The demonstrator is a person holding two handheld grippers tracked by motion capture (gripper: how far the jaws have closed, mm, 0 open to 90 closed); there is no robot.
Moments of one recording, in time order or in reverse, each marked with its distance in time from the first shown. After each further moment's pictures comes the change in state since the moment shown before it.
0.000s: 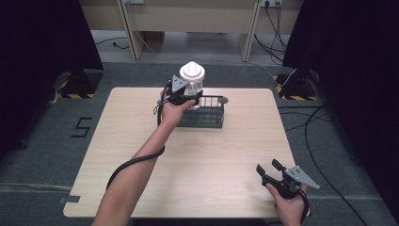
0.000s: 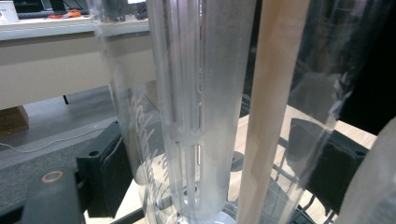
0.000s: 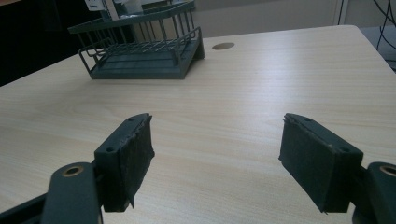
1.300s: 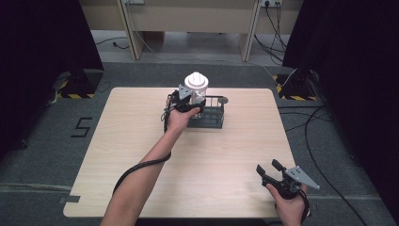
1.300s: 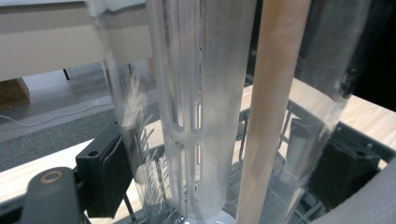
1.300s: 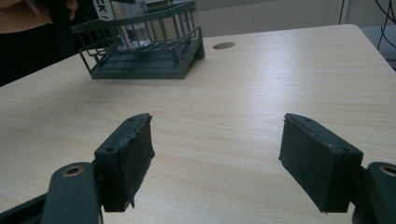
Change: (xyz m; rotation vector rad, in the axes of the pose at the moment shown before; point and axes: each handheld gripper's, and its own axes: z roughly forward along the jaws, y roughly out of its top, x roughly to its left) left arm -0.014 -0.033 0.015 0.086 0.025 -0.024; right arm 0.000 0.000 -0.001 0.000 0.002 0.004
